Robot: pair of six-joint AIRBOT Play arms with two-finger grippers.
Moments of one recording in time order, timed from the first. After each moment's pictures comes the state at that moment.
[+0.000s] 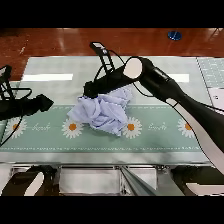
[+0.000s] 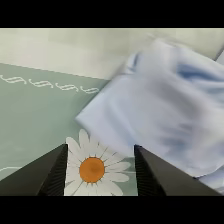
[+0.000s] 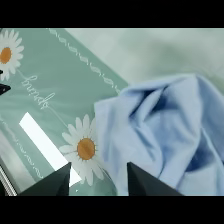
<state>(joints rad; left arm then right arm) 0.06 -0.72 0.74 1.25 -1.04 -1.61 0.65 -1.59 1.58 -0.94 0.96 1.45</state>
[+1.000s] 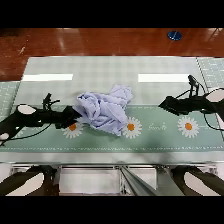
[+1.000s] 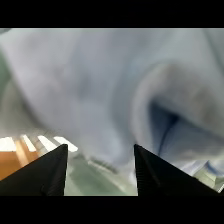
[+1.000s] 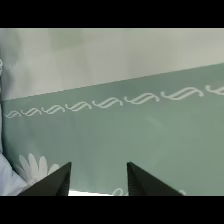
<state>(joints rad) 0.01 -1.18 0.52 0.65 -0.87 -1.46 -0.13 -1.13 0.74 -0.97 0.96 1.43</state>
